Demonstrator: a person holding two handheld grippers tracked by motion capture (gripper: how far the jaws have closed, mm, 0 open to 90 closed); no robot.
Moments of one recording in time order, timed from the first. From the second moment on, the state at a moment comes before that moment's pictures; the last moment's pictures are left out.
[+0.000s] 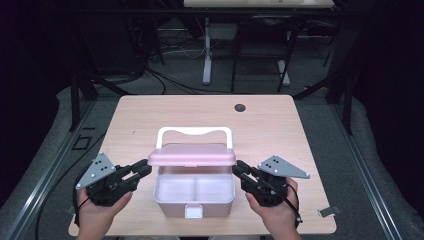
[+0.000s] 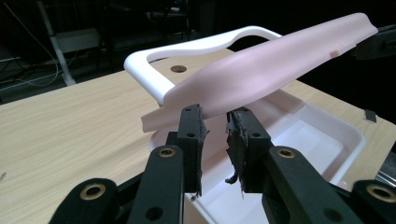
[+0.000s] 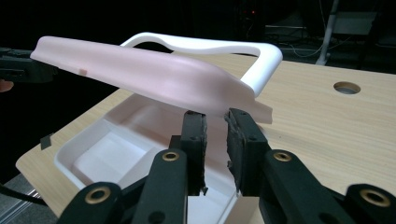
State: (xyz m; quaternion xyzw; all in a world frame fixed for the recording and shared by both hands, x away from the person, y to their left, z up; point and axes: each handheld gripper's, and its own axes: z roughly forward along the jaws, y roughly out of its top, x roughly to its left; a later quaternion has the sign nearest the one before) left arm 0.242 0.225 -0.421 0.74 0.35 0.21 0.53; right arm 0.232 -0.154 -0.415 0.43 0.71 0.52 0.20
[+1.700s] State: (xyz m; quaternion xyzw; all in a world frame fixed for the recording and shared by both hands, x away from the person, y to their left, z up) left arm 0.253 0.263 -0.462 0.74 0.40 0.22 0.50; right arm 0.239 -0.173 -0.450 0.47 0.69 0.50 0.22
